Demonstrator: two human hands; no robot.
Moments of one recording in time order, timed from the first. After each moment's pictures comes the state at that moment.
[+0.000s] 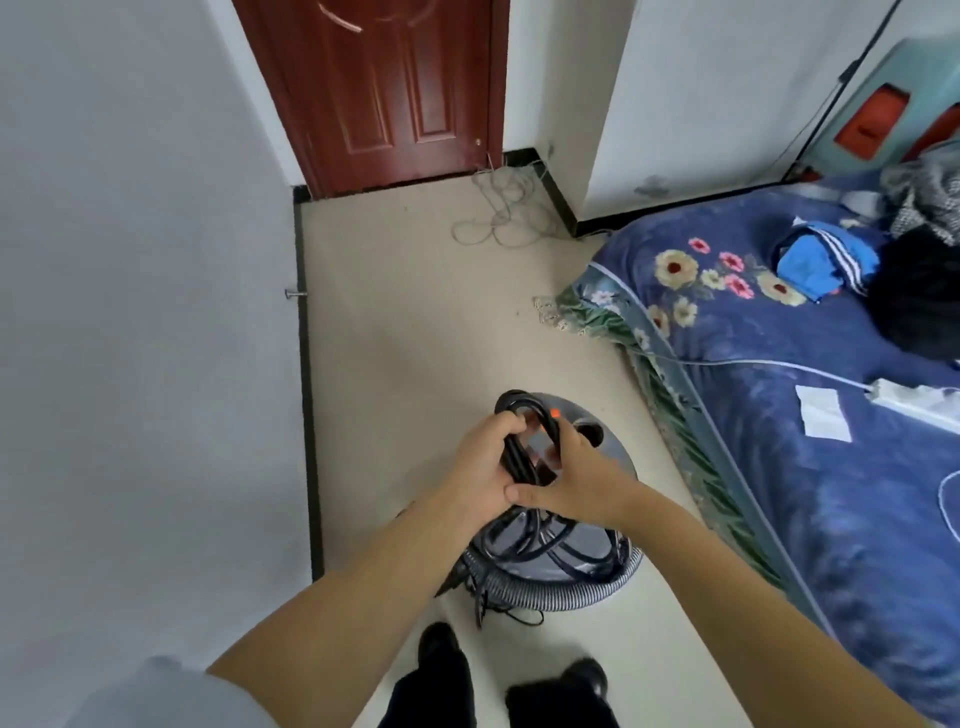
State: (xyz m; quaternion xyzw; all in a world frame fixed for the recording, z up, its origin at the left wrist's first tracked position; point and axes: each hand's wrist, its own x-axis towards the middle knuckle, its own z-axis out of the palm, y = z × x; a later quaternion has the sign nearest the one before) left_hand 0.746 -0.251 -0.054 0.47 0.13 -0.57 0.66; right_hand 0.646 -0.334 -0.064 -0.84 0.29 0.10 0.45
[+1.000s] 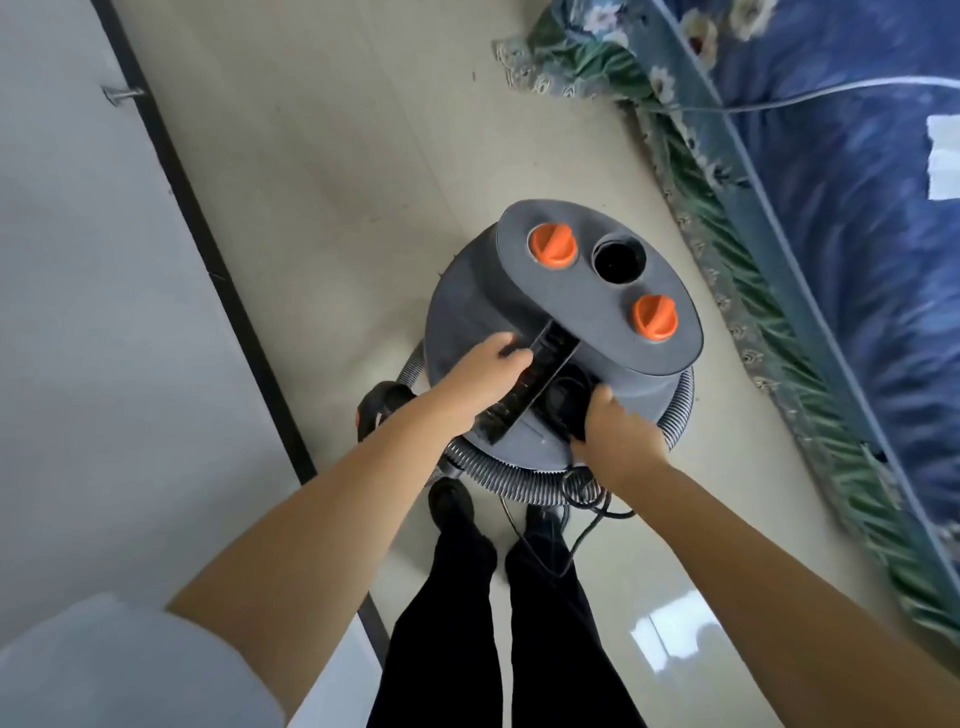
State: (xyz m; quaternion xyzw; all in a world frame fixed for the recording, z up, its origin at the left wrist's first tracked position) left_hand 0.784 -0.294 -0.297 0.75 -0.20 -0.59 0.23; right_hand 0.626 -0.332 -0.303 -0.79 0.47 0.31 0.22
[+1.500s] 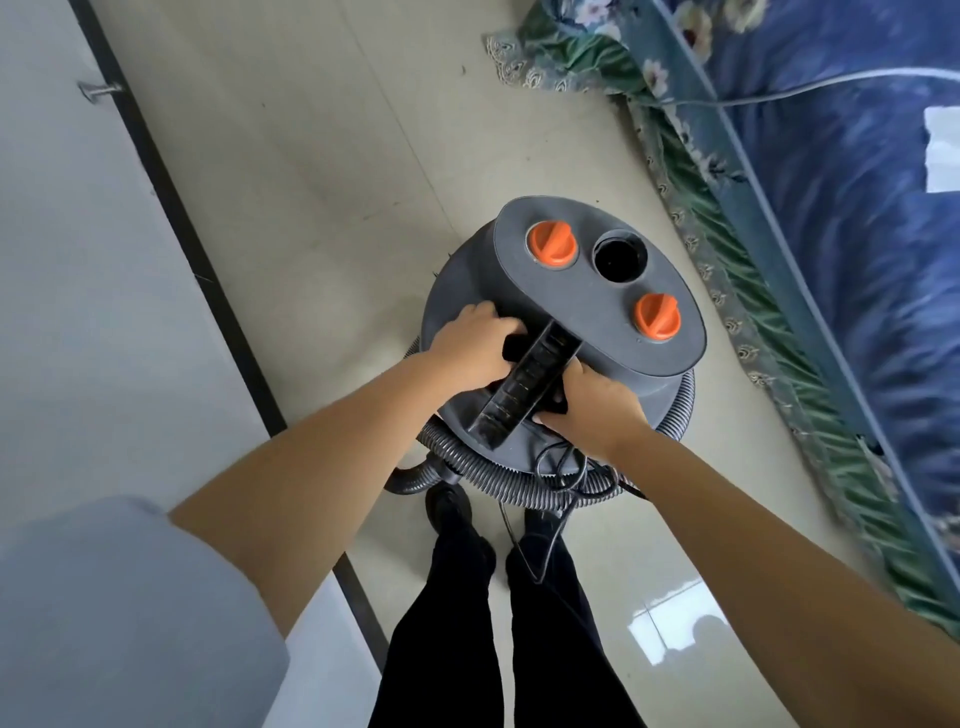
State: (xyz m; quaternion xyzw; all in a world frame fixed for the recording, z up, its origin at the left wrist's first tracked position) left_hand 0.817 -0.316 -0.328 0.74 -0.53 -0.41 0.01; right_hand 0.653 -0.346 -0.310 -0.84 0.41 0.23 0.28
